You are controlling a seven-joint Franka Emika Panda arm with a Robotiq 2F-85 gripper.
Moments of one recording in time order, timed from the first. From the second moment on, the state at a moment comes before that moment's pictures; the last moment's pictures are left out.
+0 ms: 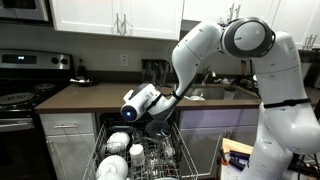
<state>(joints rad) 0.10 0.42 0.07 -2.04 -1.57 1.84 0.78</state>
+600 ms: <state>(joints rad) 0.09 0.43 0.06 -2.03 -1.57 1.84 0.78</state>
